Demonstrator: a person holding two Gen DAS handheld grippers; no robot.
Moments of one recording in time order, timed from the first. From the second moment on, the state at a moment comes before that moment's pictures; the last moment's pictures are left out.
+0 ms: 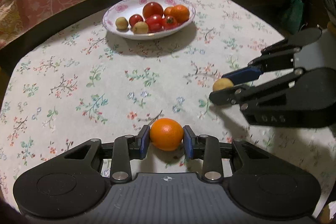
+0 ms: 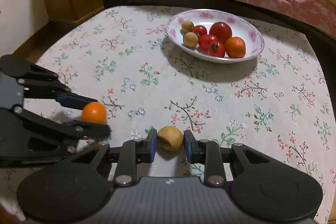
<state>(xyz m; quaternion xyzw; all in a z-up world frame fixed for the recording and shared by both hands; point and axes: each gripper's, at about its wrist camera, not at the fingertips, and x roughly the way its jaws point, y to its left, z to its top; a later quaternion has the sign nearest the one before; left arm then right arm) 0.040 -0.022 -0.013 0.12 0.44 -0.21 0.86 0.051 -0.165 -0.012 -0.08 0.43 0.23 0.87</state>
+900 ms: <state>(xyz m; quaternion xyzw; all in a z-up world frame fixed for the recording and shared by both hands) 0.104 -0.040 0.025 0.08 0.39 -0.19 0.90 0.097 -0.187 0.027 -0.01 0.39 0.19 0.90</state>
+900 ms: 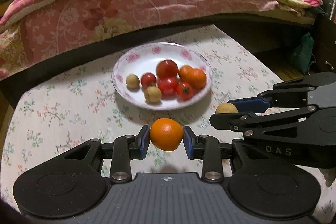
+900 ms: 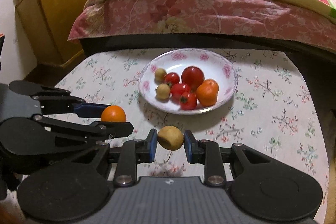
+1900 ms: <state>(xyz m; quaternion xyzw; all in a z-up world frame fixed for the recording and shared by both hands) 0.215 -0.052 0.011 0.06 0.37 -0.17 0.91 0.216 -0.200 0.013 0.03 0.36 0.18 0.92</state>
